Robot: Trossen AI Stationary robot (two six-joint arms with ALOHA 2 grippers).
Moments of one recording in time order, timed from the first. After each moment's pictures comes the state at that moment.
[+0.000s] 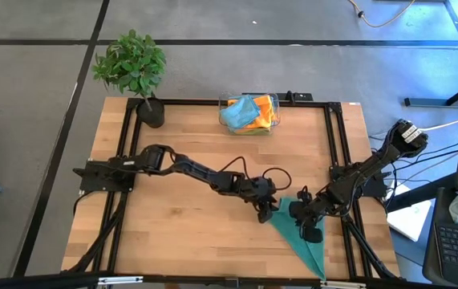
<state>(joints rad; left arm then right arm) -0.13 2.36 1.63 0.17 0.05 -0.50 0.66 1.33 0.53 -0.31 -0.04 0.72</state>
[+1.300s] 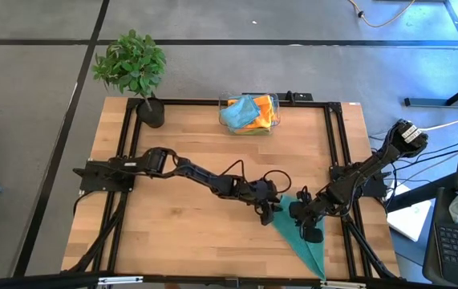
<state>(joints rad) -0.15 2.40 1.63 0.30 -0.02 -0.45 0.66 1.33 0.53 -0.30 -0.04 0.70</state>
